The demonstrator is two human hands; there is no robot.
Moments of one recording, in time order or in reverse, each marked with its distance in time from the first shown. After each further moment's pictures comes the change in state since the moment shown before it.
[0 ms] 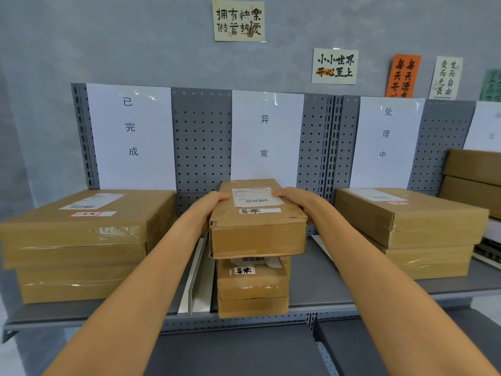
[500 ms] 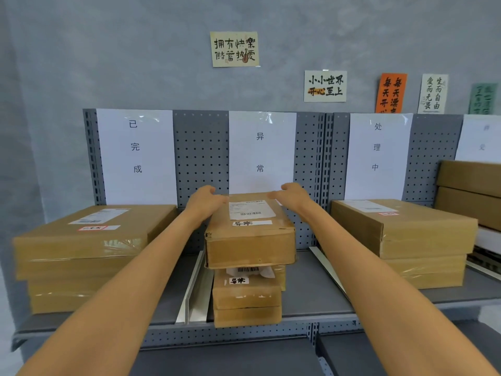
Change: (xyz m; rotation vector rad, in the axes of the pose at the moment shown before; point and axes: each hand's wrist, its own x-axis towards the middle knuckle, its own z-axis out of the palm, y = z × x) left_hand -0.013 0.029 0.007 0.663 0.304 0.415; right_hand -0.040 -0.024 -0.002 -0.280 0.233 -0.405
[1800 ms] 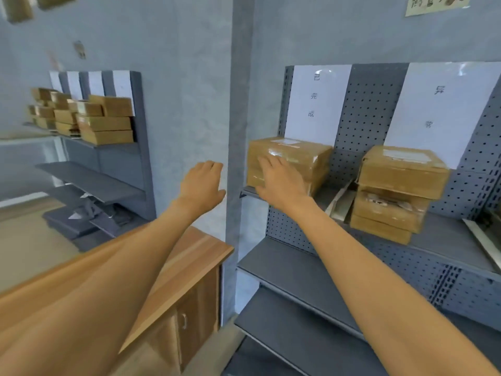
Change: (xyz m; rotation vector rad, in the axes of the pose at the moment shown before) left_hand -0.356 -0.129 -0.202 0.954 0.378 -0.138; right_hand -0.294 -0.126 0.198 -0.551 -0.125 -1.013
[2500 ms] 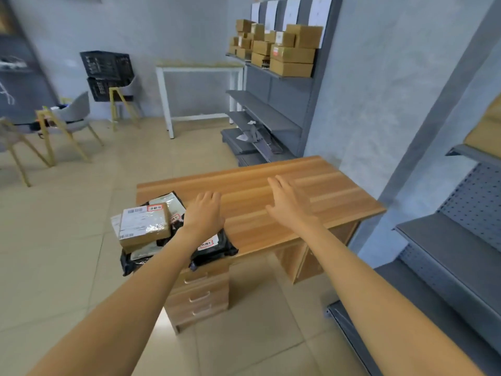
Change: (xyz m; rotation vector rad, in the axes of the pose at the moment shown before) left_hand -0.402 -0.253 -0.039 0.191 -0.287 -0.696; right_hand -0.129 -0.386 0.089 0.387 -0.347 -0.468
